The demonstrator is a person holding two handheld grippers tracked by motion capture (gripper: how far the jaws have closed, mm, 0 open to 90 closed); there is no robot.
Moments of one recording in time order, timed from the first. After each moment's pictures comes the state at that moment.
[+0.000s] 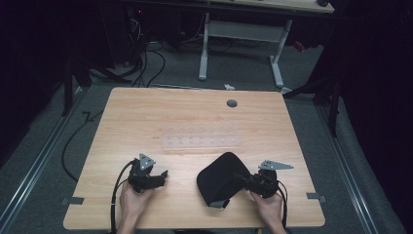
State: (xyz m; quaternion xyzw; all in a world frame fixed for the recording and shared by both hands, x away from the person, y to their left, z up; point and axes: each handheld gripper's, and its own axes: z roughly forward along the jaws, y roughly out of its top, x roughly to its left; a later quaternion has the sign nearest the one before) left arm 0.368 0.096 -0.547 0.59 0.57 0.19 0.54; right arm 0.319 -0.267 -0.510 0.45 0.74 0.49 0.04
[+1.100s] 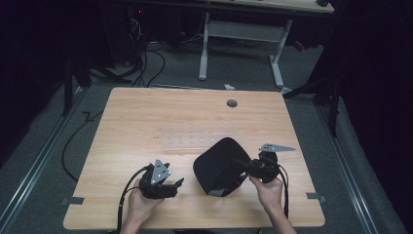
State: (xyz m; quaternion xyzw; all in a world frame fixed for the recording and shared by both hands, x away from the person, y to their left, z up) left arm 0.321 0.059 -0.510 0.64 0.44 0.15 0.61; right arm 0.346 -0.258 -0.460 0.46 0.73 0.50 0.03
